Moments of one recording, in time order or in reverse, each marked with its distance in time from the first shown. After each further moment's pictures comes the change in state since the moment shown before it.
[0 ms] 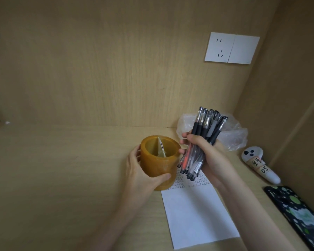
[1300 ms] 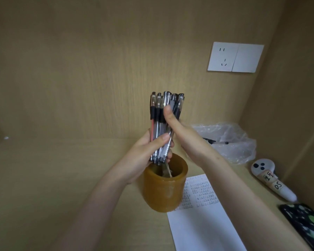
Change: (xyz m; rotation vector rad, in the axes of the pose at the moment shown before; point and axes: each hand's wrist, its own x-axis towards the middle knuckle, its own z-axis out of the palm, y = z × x) left_hand 0.061 0.089 -0.040 -0.464 -0.558 0.039; right_hand 0.070 -0.023 0.060 -0.627 -0.252 -0.076
